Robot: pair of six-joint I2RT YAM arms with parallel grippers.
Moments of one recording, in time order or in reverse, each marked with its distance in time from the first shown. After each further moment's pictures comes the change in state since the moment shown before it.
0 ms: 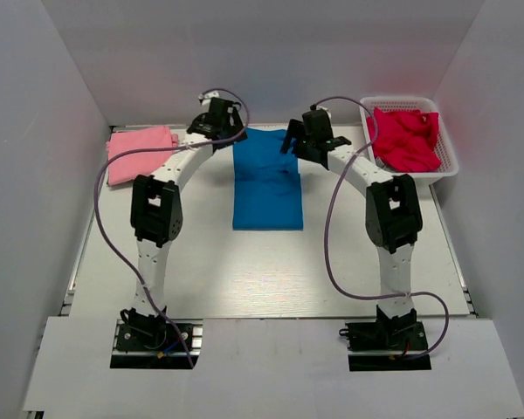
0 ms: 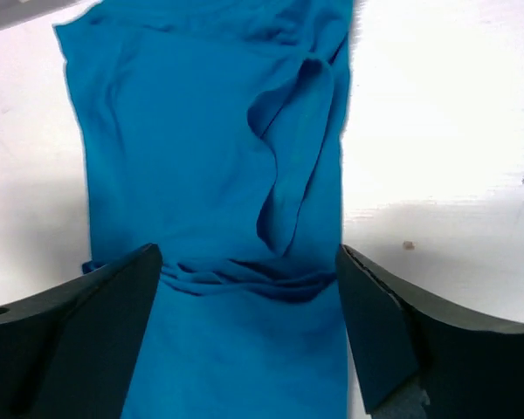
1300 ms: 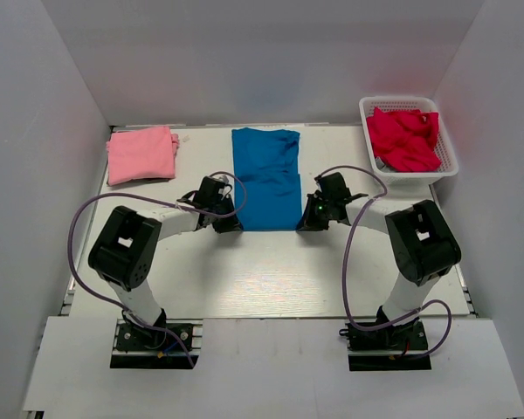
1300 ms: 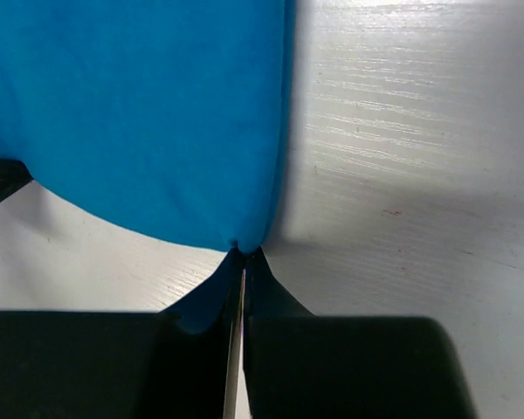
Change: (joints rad) left arm -0.072 -0.533 -1.154 0.409 0.486 -0.103; right arm 0.002 -0.388 -0.841 0.142 -0.400 0.034
